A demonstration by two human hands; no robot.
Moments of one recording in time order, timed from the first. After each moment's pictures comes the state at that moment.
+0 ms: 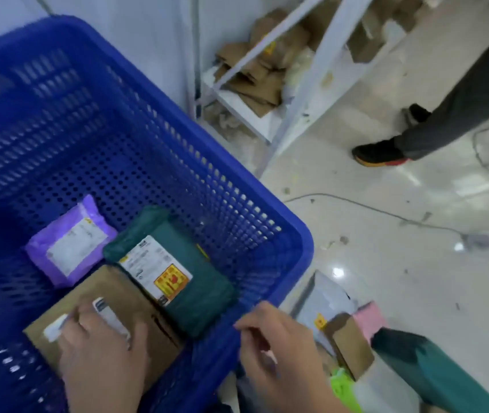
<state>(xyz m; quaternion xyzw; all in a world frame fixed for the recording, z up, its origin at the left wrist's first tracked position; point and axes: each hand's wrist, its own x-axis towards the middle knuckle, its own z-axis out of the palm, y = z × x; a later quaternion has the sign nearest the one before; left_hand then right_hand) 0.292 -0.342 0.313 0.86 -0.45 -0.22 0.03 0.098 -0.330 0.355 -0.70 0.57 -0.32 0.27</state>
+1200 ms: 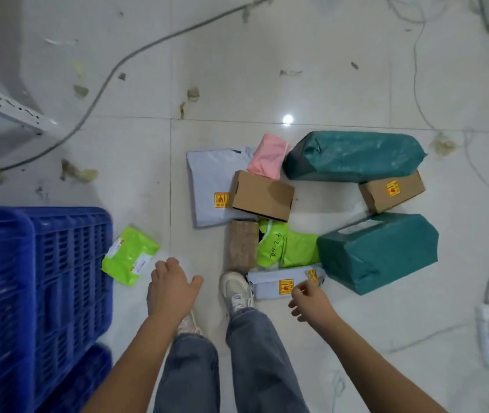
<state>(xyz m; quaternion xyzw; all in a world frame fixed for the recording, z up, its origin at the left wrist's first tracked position) -0.034 -0.182 0.078 0.51 -0.74 -0.30 -0.32 -0.166 0.028 0.082 0.14 0.81 -0.21 0.54</state>
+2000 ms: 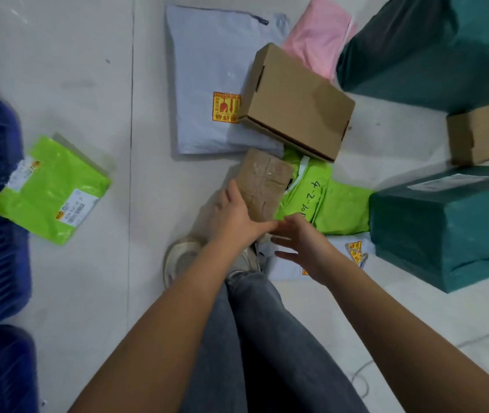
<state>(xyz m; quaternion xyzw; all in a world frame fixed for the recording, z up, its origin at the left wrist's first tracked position) -0.074 -0.084 -0.197 0.45 -0.72 -0.46 -0.26 -0.150 0.029 -0.172 0.26 0.67 -0.34 0.60</state>
